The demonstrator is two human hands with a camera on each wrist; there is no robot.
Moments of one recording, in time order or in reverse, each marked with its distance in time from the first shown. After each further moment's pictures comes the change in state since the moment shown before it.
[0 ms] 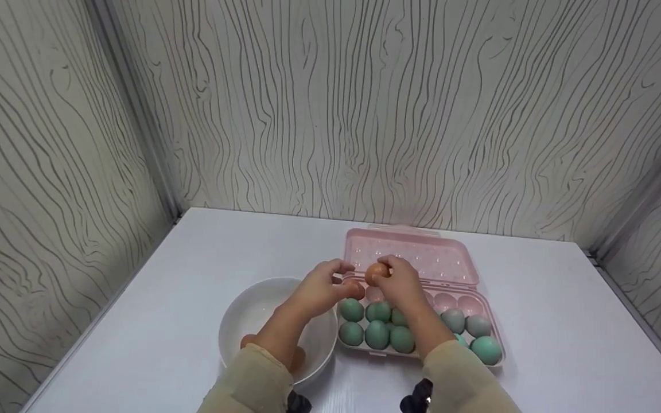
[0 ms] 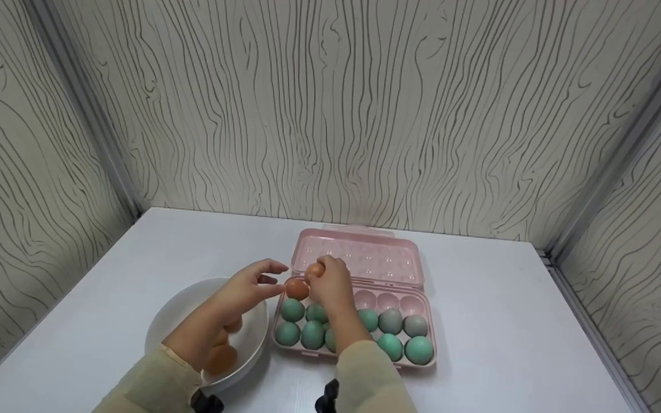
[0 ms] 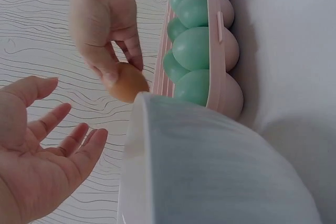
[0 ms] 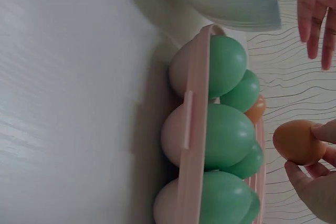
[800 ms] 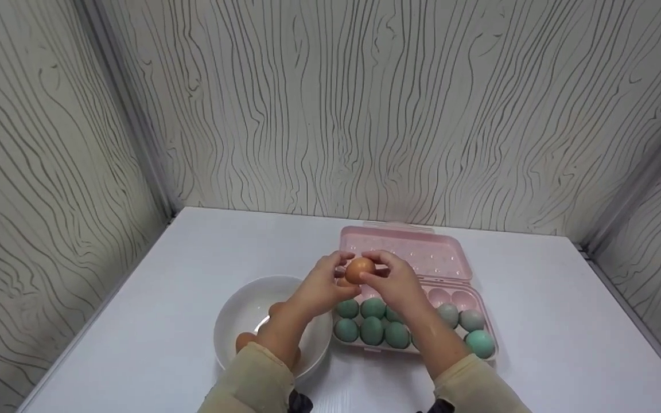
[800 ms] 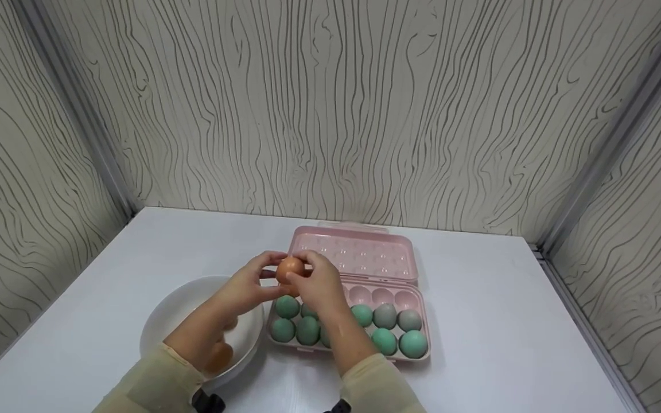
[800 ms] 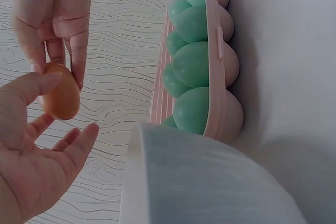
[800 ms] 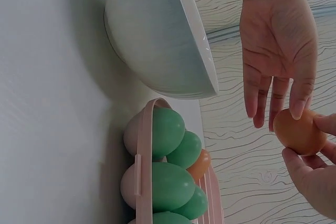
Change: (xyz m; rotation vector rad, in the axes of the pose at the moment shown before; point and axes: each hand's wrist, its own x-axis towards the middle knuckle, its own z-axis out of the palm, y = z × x) left_hand 0.001 0.007 0.010 0.006 0.010 0.102; right_hand -0.038 -0.028 -0.020 0.260 -0.031 -0.103
